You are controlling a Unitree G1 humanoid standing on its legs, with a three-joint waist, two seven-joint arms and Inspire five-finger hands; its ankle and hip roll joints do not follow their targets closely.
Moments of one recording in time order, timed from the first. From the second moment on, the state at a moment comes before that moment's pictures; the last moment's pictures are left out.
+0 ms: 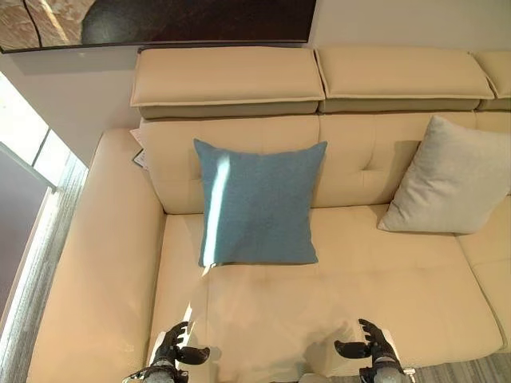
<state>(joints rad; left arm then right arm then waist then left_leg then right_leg) 0.04 0.25 -0.19 1.05 -0.08 -0.11 0.20 -0.04 -0.25 0.10 1.02 -0.03 -0.08 -0.24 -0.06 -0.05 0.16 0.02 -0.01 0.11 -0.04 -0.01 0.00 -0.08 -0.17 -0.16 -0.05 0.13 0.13</state>
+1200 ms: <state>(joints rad) -0.05 0.21 -0.24 1.10 -0.08 -0.10 0.21 -0.04 -0.26 0.14 1.14 0.01 -0.07 -0.25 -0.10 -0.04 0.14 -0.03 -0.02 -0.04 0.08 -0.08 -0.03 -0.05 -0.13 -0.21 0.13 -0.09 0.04</state>
